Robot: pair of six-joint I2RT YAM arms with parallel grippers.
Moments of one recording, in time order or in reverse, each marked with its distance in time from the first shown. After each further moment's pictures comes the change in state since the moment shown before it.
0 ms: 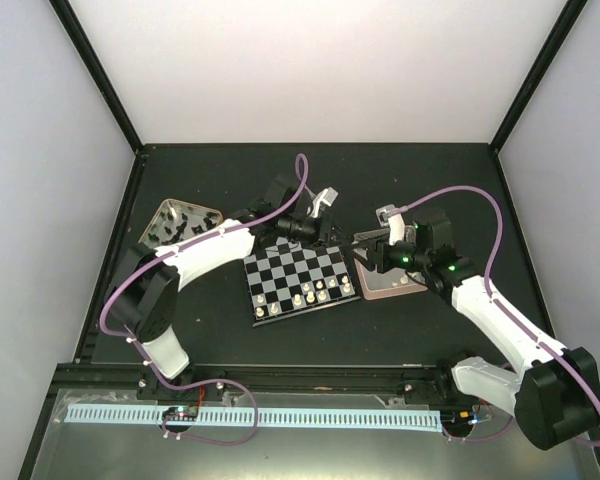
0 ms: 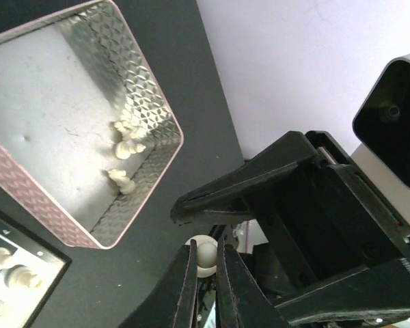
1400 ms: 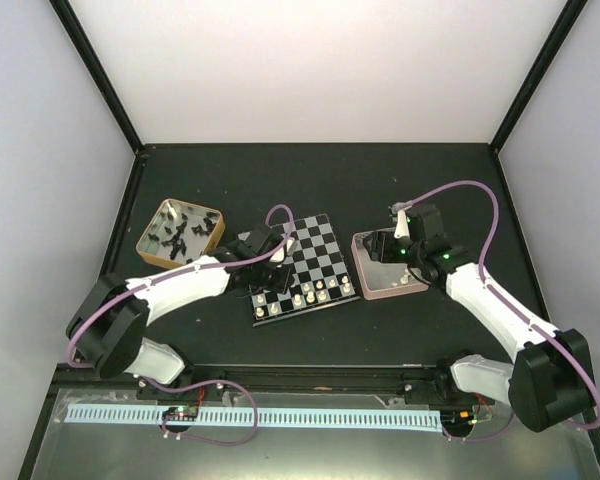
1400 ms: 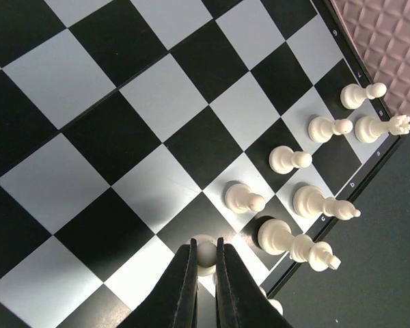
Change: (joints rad) left arm -0.025 -0.267 -0.396 -0.311 -0.611 0.392; right arm 0.000 0.092 0.075 -0.167 0.401 0.093
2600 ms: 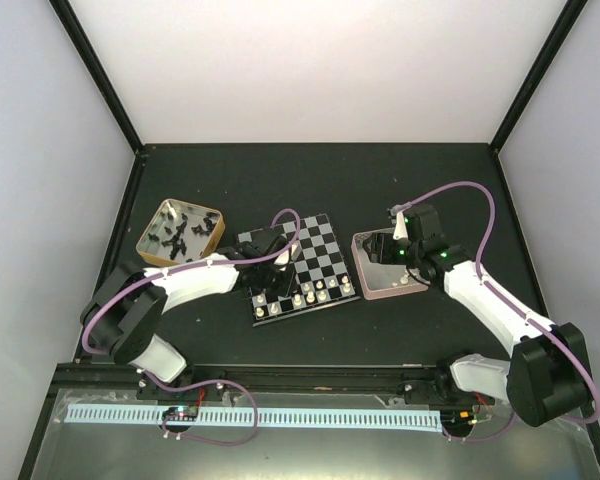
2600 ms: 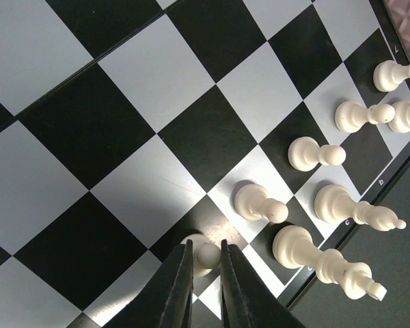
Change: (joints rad) left arm -0.001 0.104 0.000 0.045 0.040 -0.004; right arm 0.000 0.029 0.000 -0.013 -0.002 0.014
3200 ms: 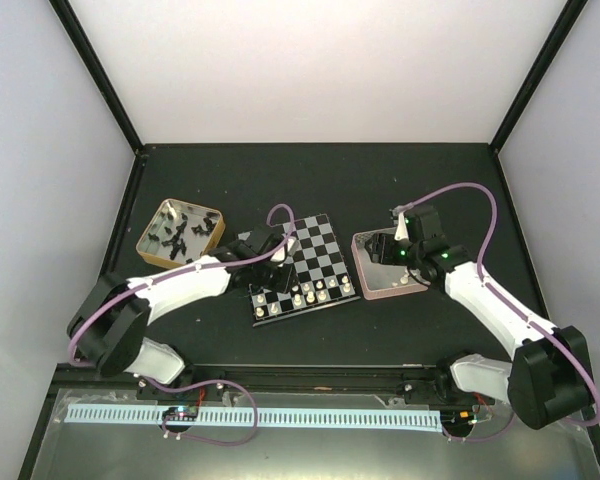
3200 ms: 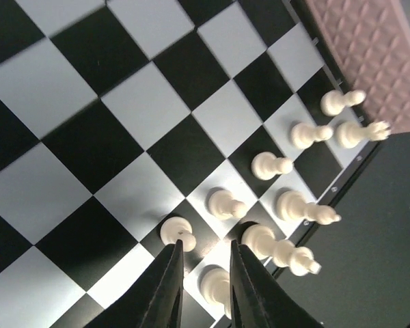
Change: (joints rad) left arm 0.000 -0.071 0.000 -0.013 -0.005 -0.007; right arm 0.000 -0.008 0.000 -0.018 0.015 0.014
